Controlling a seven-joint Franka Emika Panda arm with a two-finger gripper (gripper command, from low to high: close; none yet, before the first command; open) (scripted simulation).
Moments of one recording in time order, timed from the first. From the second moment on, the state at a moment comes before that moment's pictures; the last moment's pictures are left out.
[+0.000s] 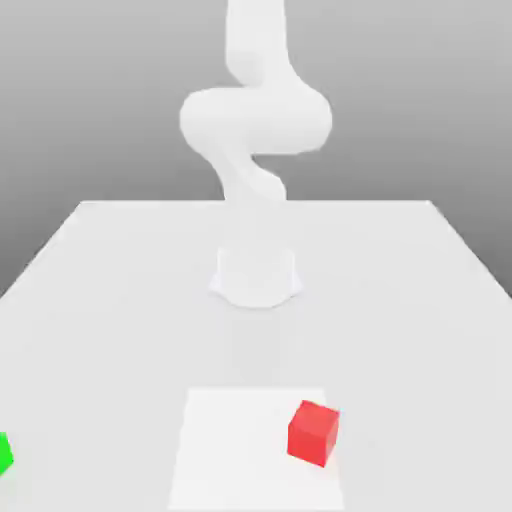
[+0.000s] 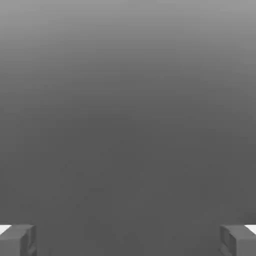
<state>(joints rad) -0.01 -0.71 0.03 -2.34 0.01 2.35 0.86</state>
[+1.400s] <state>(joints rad) -0.06 0.11 0.12 -2.61 -0.02 2.73 1.50</state>
